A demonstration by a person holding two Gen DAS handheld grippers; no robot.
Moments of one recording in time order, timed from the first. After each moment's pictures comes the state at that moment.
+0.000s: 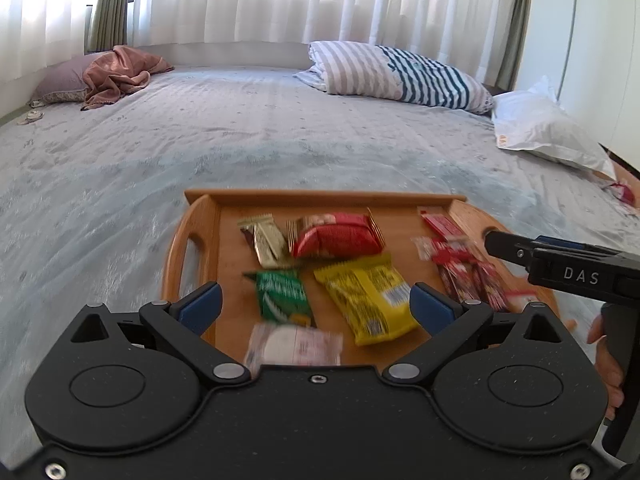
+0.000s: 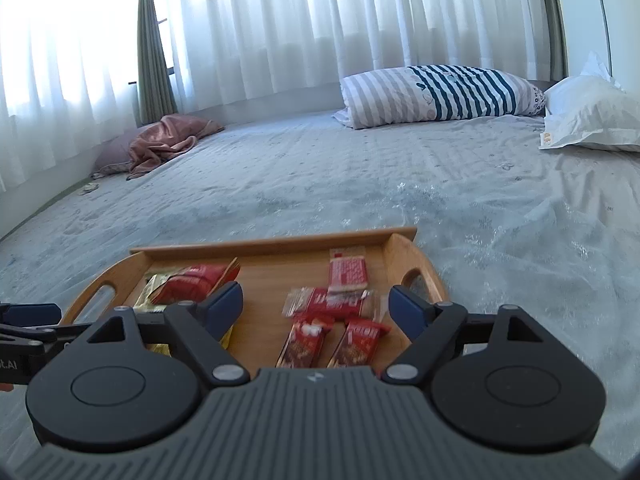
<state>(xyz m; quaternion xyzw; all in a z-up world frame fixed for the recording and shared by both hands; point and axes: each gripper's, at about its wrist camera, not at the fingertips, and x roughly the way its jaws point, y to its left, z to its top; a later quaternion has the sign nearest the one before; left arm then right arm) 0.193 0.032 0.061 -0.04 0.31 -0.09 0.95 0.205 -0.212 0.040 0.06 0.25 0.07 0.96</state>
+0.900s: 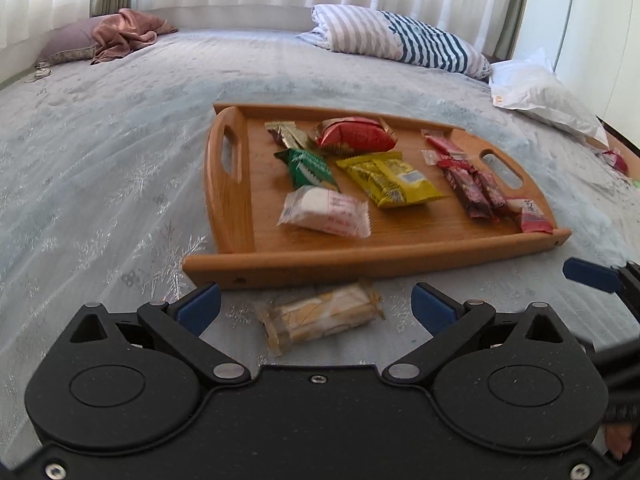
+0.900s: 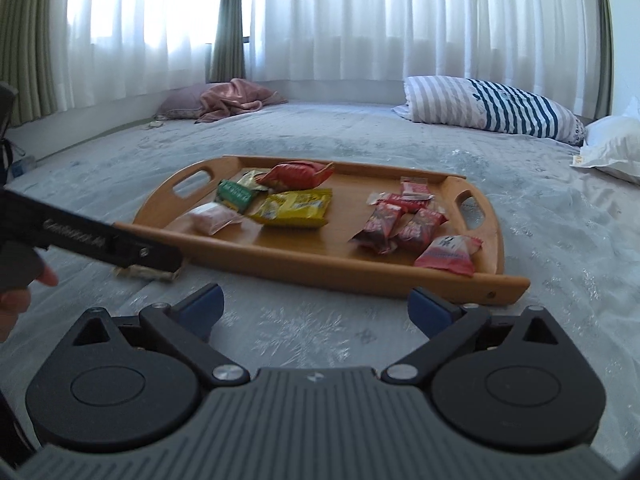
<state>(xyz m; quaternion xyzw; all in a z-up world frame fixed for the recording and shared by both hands) 0.126 0.063 0.020 -0.04 0.36 -0.09 0.93 0.074 -0.161 0.000 -0.03 0.24 0.15 0.96</state>
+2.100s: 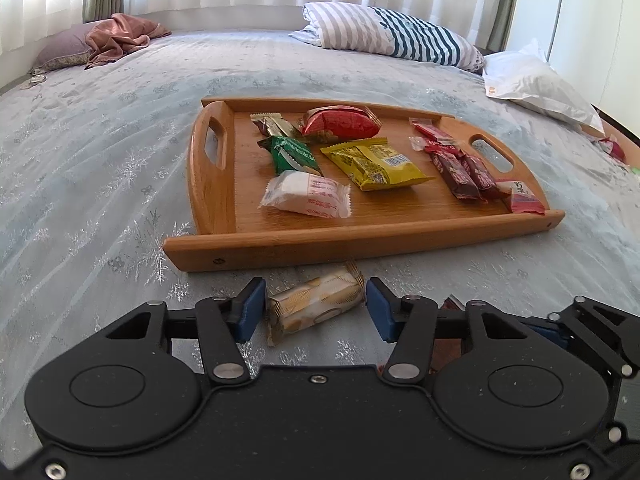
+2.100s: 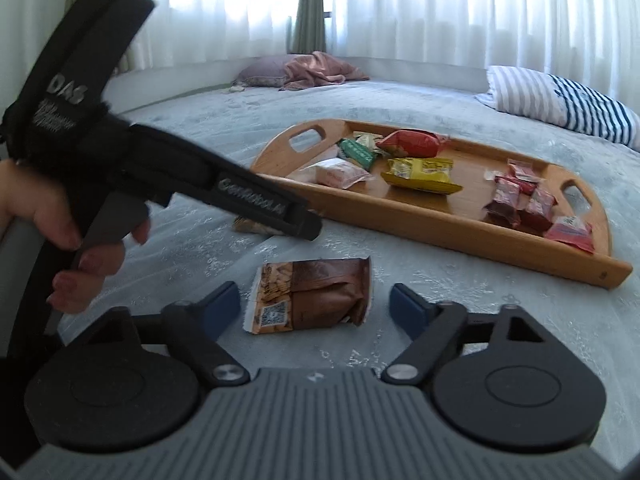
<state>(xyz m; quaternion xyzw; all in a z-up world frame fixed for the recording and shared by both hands) 0.116 0.047 0.013 -0.02 0.36 -0.10 0.93 0.055 -0.109 -0.016 -0.05 0.27 0.24 0.93</state>
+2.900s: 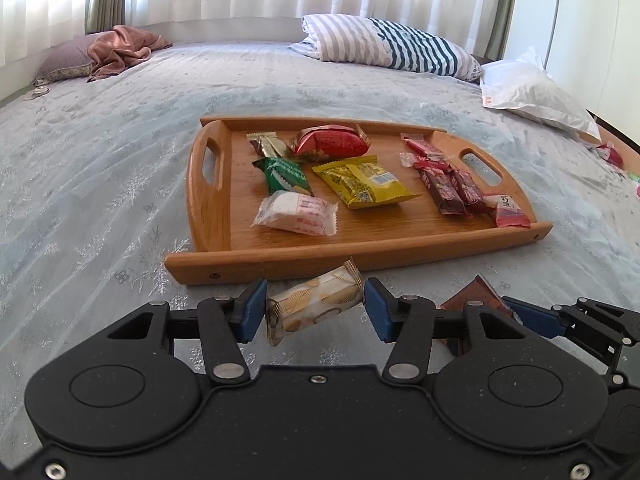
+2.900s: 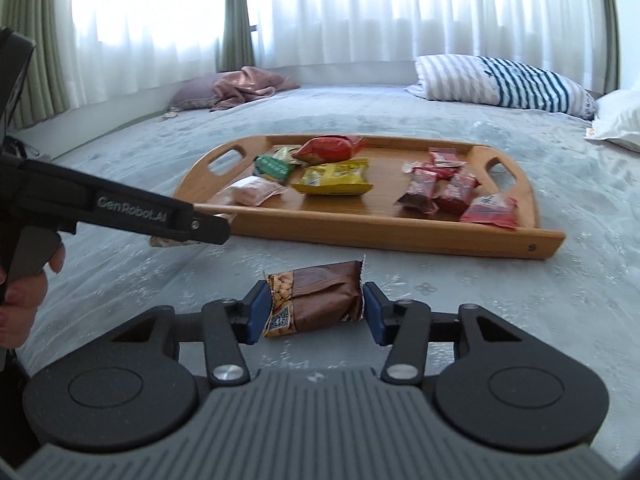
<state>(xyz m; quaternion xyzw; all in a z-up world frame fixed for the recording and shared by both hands) 0.106 0.041 0.032 -0.02 0.34 -0.10 0.94 0.063 -0.144 -0.007 0.00 0.27 0.14 0.95</state>
